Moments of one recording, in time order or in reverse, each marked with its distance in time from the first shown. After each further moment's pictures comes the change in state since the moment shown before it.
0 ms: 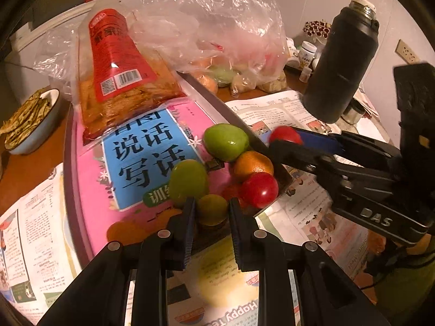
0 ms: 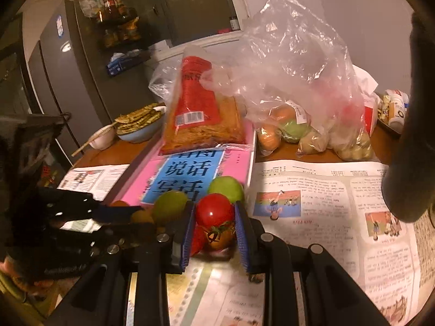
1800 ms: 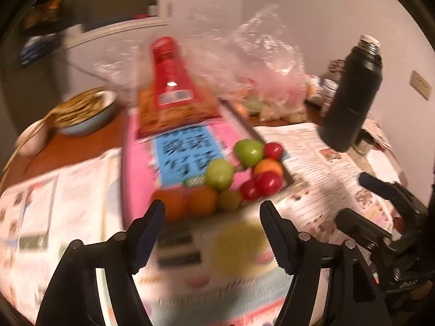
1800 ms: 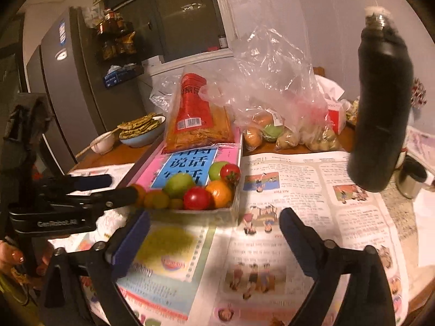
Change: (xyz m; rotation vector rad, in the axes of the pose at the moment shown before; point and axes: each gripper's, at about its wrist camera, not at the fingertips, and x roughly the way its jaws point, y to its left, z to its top) left arm -0.067 -0.005 -0.057 -0.155 -0.195 0.178; right arm -0.078 0.027 -0.052 0.001 -0.106 -0.087
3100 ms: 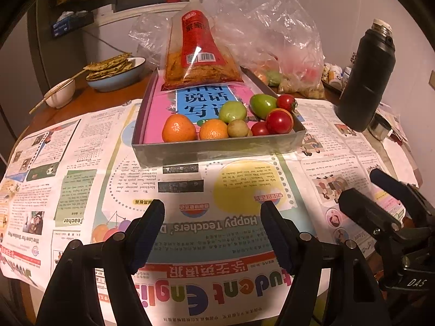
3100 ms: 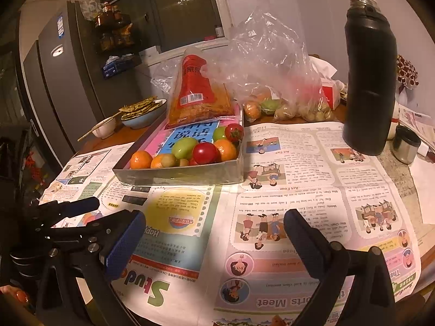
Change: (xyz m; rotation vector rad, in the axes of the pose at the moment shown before) left arm -0.010 -0.014 -0.065 -0.095 0.051 0.105; right arm -0.010 0.007 -0.042 0.040 0.059 -0.003
